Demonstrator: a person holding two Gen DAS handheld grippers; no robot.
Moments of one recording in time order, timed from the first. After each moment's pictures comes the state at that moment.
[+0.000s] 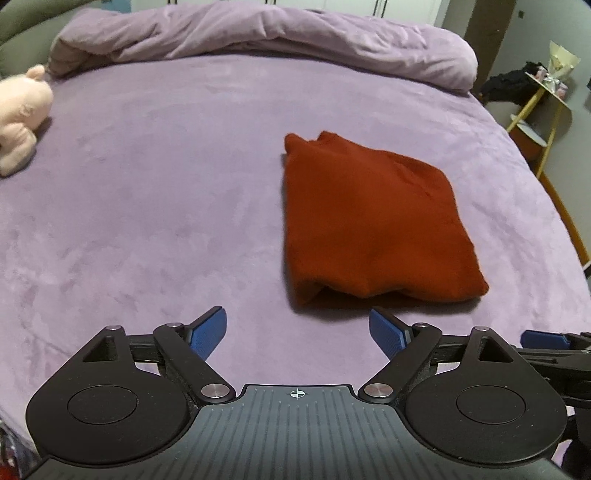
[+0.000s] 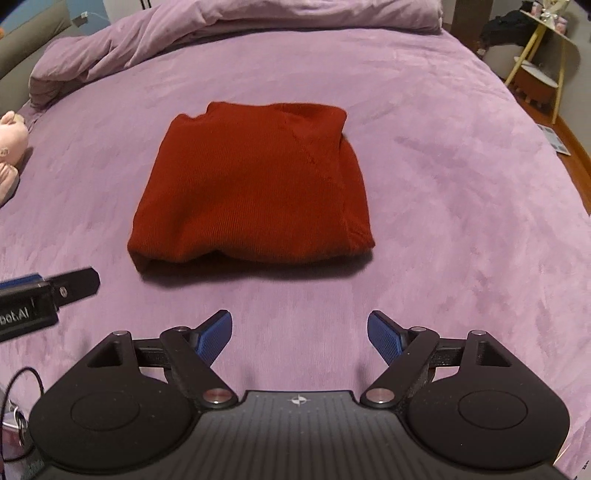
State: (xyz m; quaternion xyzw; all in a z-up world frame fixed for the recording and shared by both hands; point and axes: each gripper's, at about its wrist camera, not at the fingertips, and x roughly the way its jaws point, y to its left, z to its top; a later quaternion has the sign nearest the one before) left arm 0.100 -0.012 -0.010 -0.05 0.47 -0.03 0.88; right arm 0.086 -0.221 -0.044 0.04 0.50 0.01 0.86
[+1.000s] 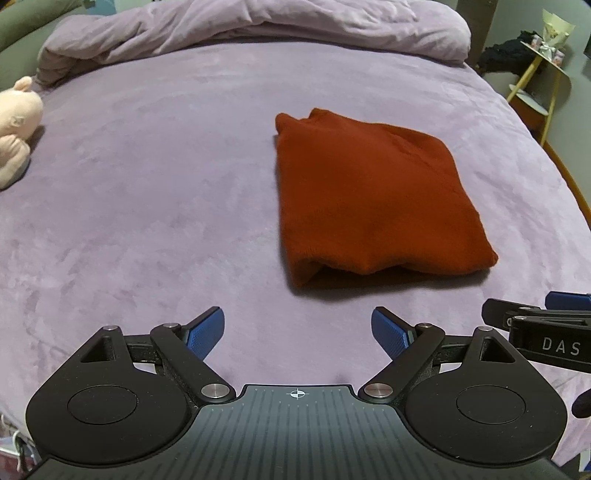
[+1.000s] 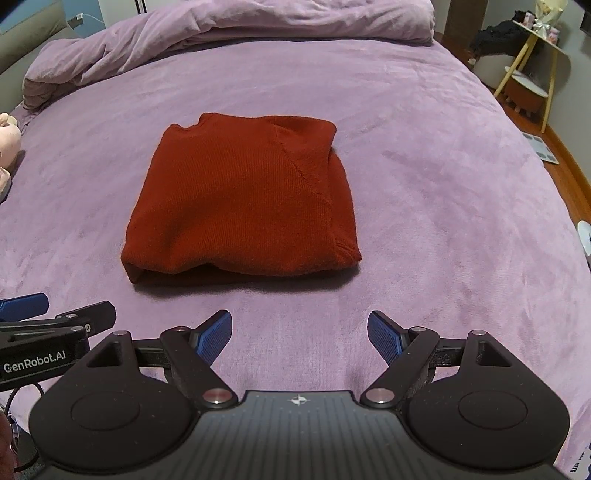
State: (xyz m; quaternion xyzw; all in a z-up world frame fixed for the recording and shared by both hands) left arm 0.102 -0.023 -0.020 -0.01 0.49 -0.03 0.87; right arm 0.086 -0.218 -0.035 0.03 0.49 0.00 0.87
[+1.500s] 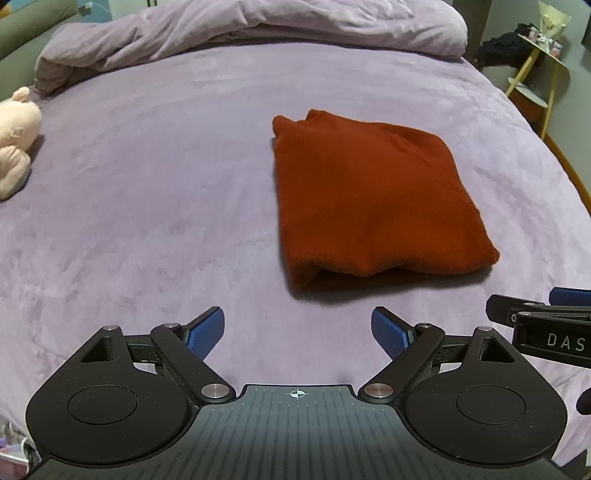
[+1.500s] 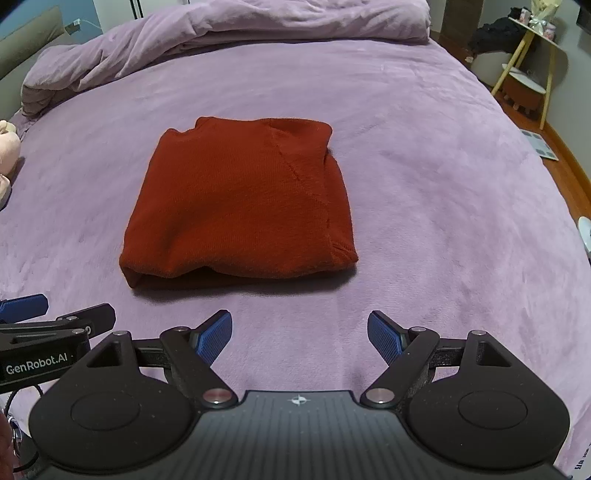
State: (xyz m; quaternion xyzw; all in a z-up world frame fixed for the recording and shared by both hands) left arm 0.104 -0.030 -0.018 0.01 0.49 -0.03 0.87; right arm 0.087 -0.223 -0.035 0.04 0.49 -0.01 0.87
